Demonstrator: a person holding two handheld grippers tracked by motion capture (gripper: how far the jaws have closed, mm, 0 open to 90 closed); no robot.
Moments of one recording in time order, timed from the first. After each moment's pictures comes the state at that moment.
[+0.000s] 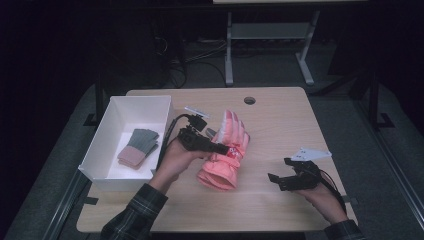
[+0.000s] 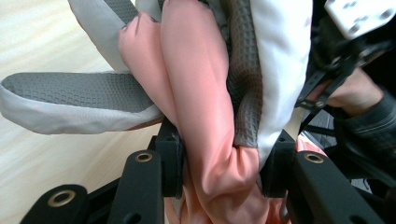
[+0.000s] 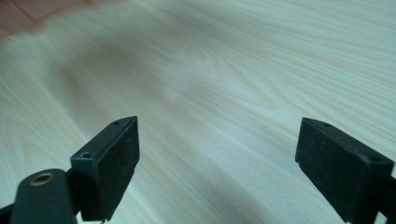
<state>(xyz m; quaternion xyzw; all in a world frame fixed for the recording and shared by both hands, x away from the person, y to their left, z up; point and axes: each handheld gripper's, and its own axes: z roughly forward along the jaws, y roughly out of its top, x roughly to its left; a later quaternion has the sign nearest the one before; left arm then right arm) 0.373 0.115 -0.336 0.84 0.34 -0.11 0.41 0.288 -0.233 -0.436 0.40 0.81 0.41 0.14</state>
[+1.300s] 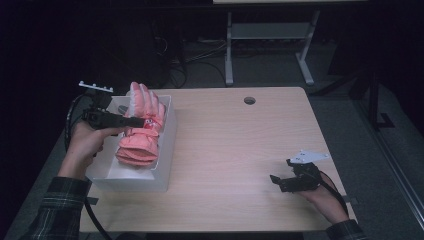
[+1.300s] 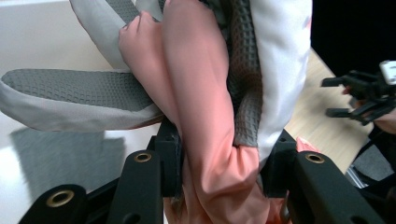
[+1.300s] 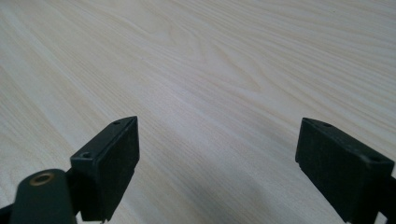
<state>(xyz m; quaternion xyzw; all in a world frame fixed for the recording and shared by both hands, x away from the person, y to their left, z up) 0.380 0.318 -0.281 0.78 0.47 0.00 0.40 0.290 -0.235 -0.448 0.41 0.81 0.39 0.15</state>
